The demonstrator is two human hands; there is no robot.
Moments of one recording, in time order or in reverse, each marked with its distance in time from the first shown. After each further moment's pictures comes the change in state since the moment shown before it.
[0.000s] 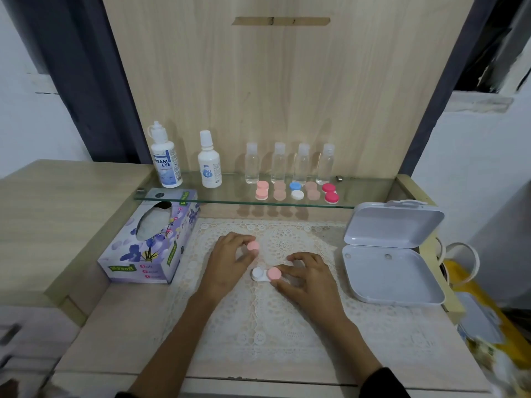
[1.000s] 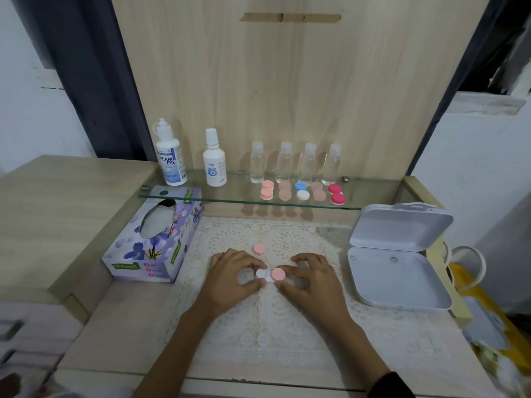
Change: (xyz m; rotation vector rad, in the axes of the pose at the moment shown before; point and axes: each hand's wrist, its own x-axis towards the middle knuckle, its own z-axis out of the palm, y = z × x) left_hand -0.029 -0.005 -0.006 0.096 -0.112 0.153; right_hand 0.001 -0.004 -0.001 -0.058 -0.005 0.001
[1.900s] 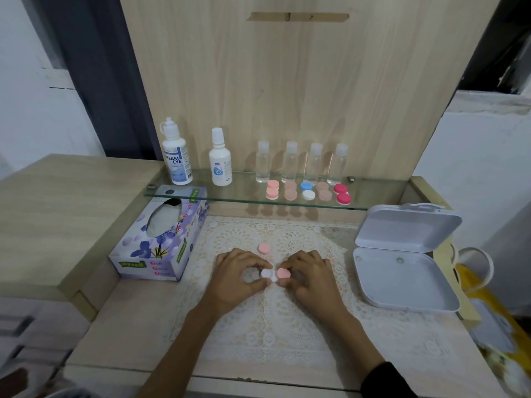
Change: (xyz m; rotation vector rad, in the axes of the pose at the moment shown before) left_hand 0.001 -0.001 0.000 -0.013 0.002 -0.026; right_hand 0.015 -0.005 0.008 0.077 -0.080 -0.088
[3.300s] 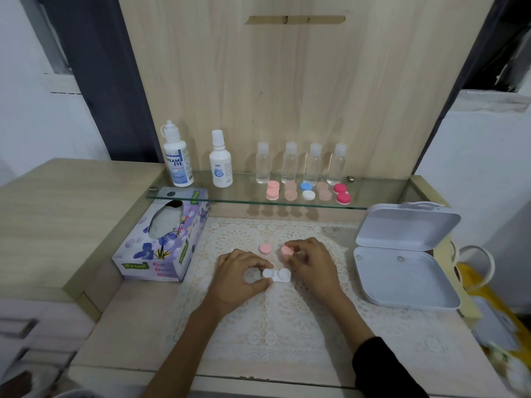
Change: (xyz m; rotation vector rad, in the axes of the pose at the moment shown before) left_hand -0.001 0.003 -0.002 -0.008 -0.021 -0.012; right_hand 0.025 0.002 -0.003 0.156 0.052 0.253
